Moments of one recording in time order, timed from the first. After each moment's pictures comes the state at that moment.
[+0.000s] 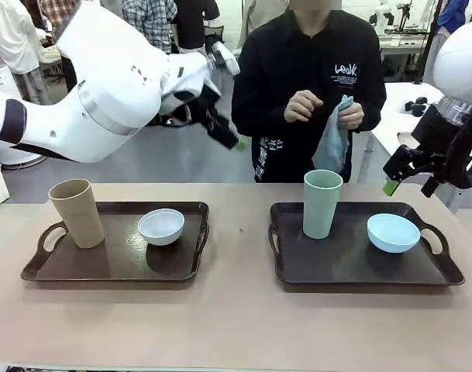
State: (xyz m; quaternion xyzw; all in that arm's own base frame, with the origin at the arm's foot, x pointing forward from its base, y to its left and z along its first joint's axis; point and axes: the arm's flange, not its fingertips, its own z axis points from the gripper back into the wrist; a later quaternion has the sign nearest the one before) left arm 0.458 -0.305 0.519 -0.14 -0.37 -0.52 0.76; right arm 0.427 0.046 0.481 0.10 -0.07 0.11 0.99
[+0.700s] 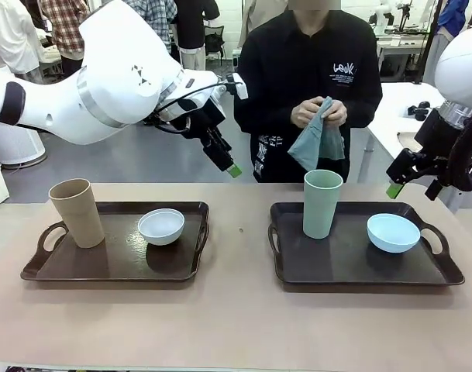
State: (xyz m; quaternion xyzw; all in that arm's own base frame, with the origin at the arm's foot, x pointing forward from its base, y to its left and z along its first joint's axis) left arm 0.458 -0.317 0.504 -0.14 -0.27 -0.61 0.73; right arm 0.431 0.038 0.473 0.09 -0.06 0.09 0.99
